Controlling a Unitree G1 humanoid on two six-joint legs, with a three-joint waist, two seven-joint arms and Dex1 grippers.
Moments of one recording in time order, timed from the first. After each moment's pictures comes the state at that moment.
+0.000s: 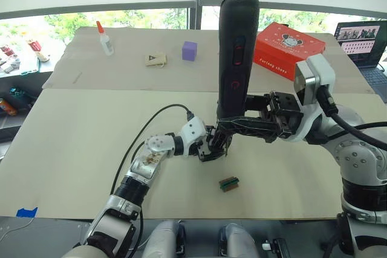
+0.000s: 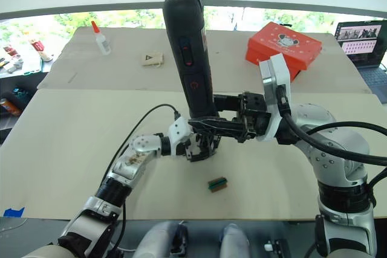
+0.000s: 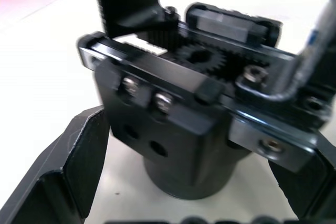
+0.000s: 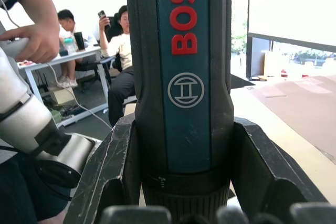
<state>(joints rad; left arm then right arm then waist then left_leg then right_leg) -0.53 0.21 -0.28 0.29 -0.08 0.11 -0.91 -0.54 -0.66 -0.10 -0.44 1.00 0.72 0.96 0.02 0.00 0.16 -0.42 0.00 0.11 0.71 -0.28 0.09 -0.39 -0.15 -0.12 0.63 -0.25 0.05</state>
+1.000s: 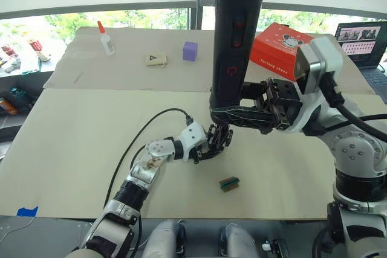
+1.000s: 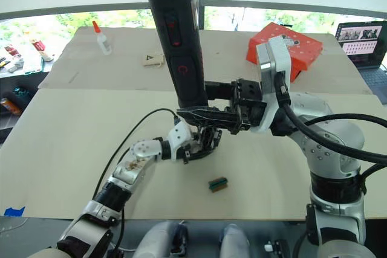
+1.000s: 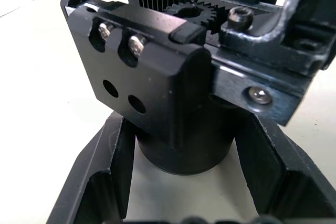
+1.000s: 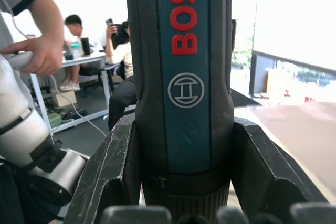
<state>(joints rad) -0.50 0.22 -0.30 0.29 -0.06 0.08 -0.87 -0.65 -0.60 -0.09 -0.44 1.00 0.72 0.94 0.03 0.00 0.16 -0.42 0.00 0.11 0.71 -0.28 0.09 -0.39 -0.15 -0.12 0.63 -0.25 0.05</state>
